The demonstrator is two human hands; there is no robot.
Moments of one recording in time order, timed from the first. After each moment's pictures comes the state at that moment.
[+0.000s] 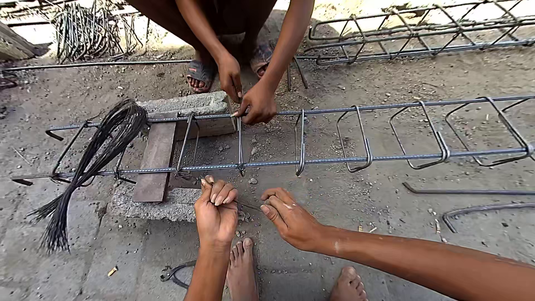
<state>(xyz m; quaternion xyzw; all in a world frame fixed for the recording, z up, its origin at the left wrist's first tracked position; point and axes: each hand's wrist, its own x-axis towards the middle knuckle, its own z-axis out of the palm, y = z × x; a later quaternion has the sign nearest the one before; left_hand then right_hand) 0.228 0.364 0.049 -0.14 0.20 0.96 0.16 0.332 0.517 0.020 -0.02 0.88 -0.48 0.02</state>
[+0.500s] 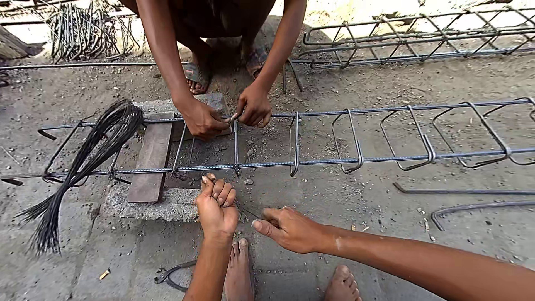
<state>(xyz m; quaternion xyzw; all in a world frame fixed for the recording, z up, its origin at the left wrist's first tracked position) 0.227 0.377 0.045 -0.18 0.28 0.93 0.13 0.333 0.527 0.049 -0.03 0.84 -0.49 0.24</state>
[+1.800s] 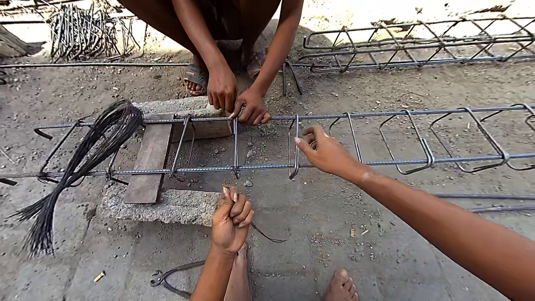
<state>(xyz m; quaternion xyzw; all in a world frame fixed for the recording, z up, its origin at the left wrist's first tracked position) 0.255 0.365 0.010 0.05 0.19 0.93 0.31 0.263 0.656 0.045 0.20 0.92 -0.33 0.02</state>
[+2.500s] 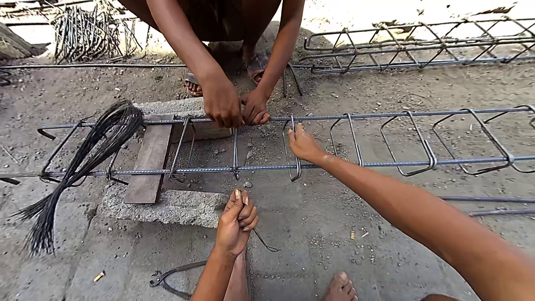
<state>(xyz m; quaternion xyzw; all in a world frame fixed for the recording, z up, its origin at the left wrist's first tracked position) 0.263 0.368 0.003 0.03 0.29 0.89 0.36 0.197 0.658 -0.010 0.27 0.90 -0.34 0.07</state>
